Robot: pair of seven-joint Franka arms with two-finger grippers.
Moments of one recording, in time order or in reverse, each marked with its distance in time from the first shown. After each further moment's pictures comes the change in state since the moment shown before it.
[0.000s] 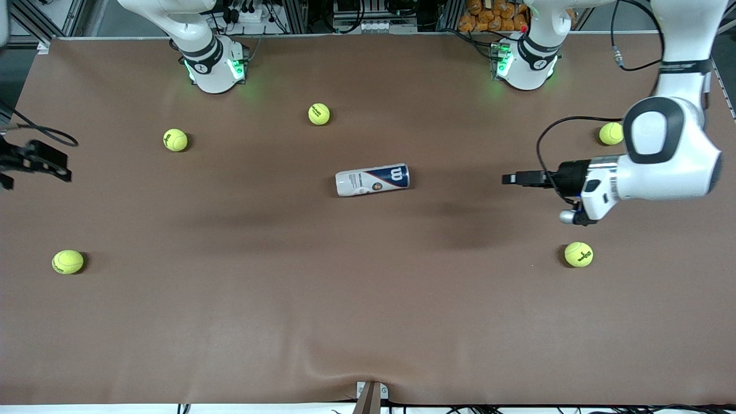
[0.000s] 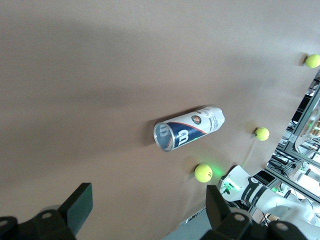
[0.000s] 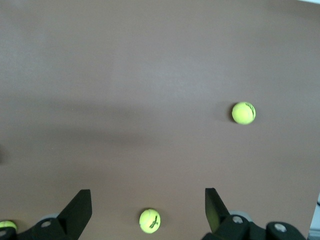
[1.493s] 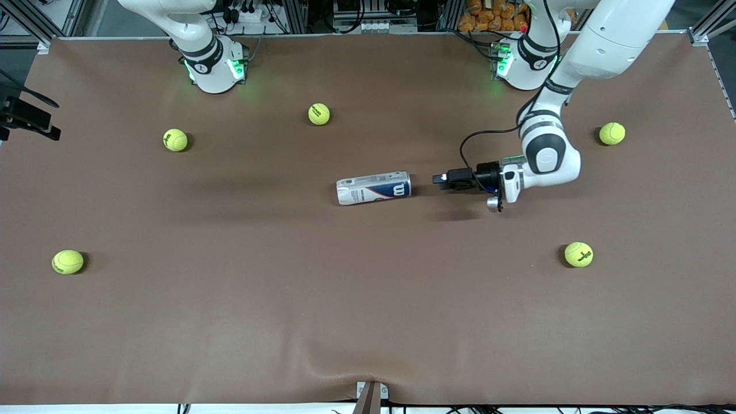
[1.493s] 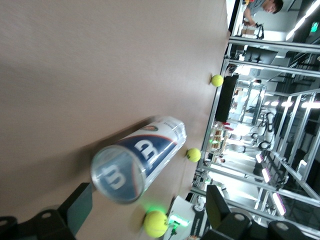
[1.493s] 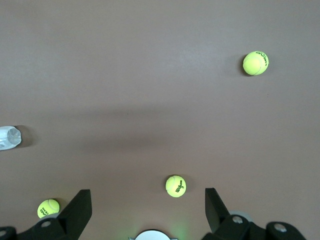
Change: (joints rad) left arm -0.108 0.244 -0.131 -0.296 -0.901 0.259 0.770; right arm -0.011 -0.134 -0.061 -0.113 0.083 -0.087 0.074
